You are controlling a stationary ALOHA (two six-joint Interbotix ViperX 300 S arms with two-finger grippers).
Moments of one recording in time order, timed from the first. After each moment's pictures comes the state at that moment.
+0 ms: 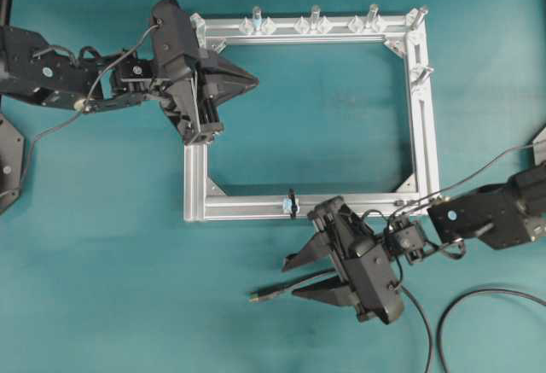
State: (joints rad) left arm 0.22 -0.01 0.85 -0.07 -0.41 0.00; right arm 0.29 0.25 0.76 -0.13 -0.63 0.02
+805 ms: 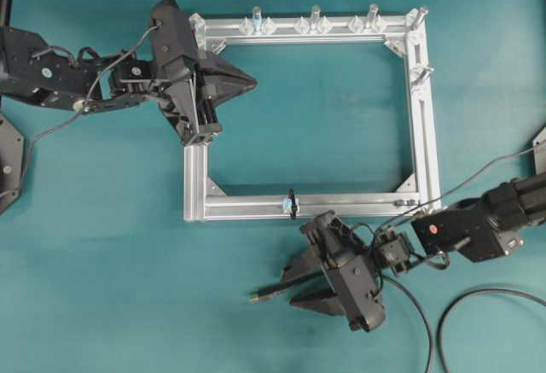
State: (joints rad) left arm 0.22 -0.01 0.85 -0.07 -0.41 0.00; right arm 0.32 0.36 0.70 -0.12 -0.63 0.08
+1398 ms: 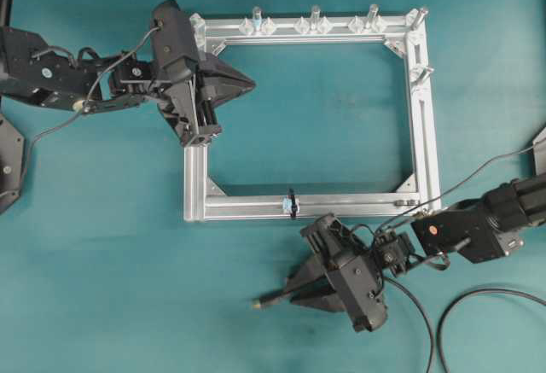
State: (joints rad) left arm 0.22 -0.01 0.85 -0.07 -0.39 0.00; right arm 0.32 0.36 0.70 -0.13 -0.54 0.07
